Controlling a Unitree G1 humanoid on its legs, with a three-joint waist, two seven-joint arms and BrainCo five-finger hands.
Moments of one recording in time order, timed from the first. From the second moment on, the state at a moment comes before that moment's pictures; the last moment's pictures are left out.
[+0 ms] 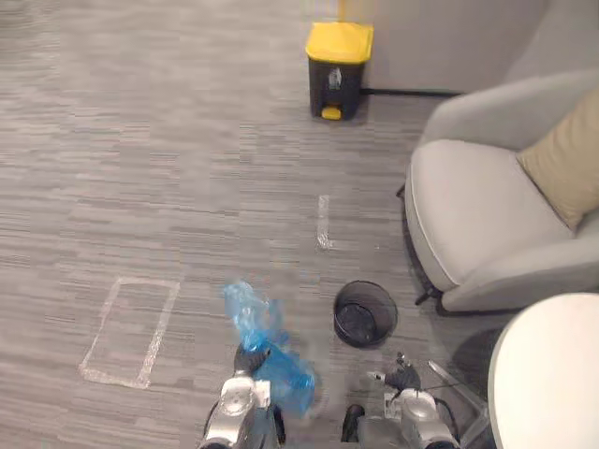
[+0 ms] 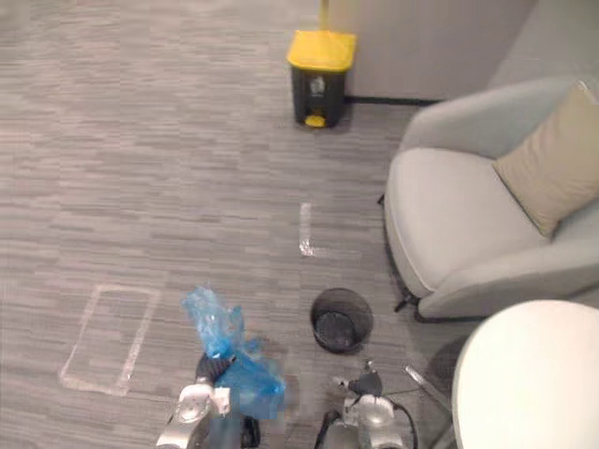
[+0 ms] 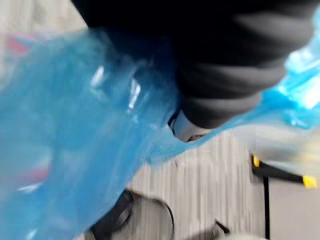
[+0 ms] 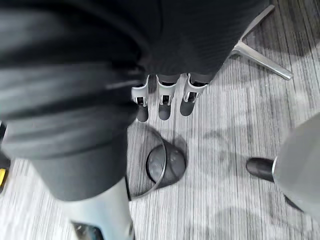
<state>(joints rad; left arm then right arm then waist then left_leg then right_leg) 0.06 0.06 -0.12 0.78 -0.04 -0.18 0.21 -0.02 -0.04 -0.08 0.98 -0.02 -0.09 -0.21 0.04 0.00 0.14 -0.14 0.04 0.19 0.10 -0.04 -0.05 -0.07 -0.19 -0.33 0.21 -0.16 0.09</state>
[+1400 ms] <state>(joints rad) 0.04 0.00 0.05 0.79 -0.02 -0.16 0.21 -0.06 0.06 -0.15 0.89 0.00 -0.08 -0.20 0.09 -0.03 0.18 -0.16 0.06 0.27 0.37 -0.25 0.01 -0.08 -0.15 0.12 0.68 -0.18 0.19</state>
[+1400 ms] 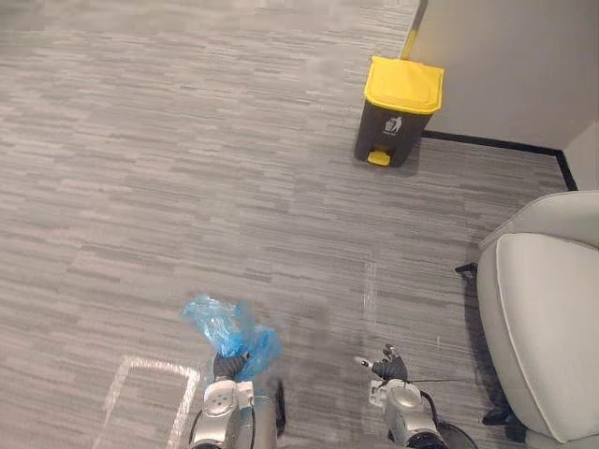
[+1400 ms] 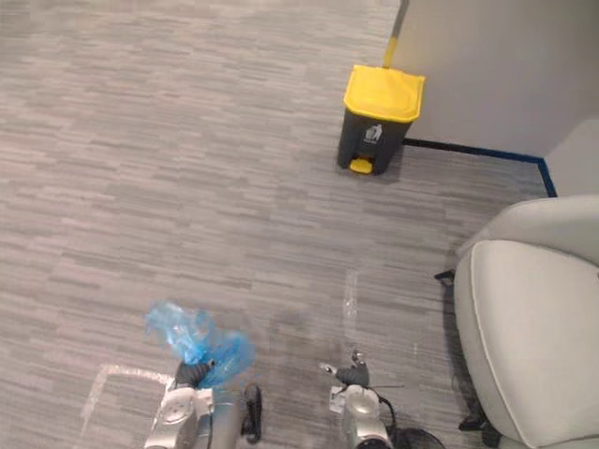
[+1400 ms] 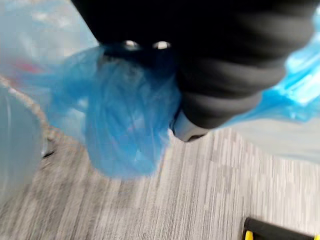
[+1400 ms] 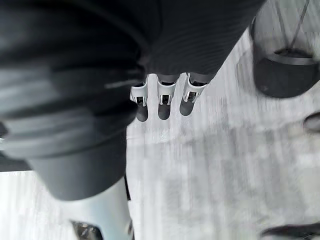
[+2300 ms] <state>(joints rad) 0.06 -0.03 0.10 0.81 -0.03 -0.16 0.19 -0.04 0.01 -0.16 0.97 -0.02 -0.07 -0.21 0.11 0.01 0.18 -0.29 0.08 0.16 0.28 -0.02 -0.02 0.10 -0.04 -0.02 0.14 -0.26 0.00</state>
